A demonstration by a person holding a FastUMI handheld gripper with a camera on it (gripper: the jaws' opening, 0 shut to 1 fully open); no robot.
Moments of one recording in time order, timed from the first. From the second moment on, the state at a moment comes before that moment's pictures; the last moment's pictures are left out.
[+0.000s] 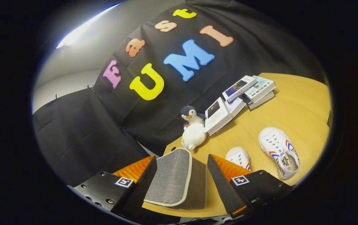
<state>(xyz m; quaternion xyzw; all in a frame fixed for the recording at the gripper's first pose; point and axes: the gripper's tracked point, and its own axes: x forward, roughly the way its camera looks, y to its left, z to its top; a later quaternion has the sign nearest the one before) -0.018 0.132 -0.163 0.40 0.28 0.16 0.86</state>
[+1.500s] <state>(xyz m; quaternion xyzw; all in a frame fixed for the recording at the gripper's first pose) -0.072 0.238 -0.230 0.63 0.45 0.23 0.59</state>
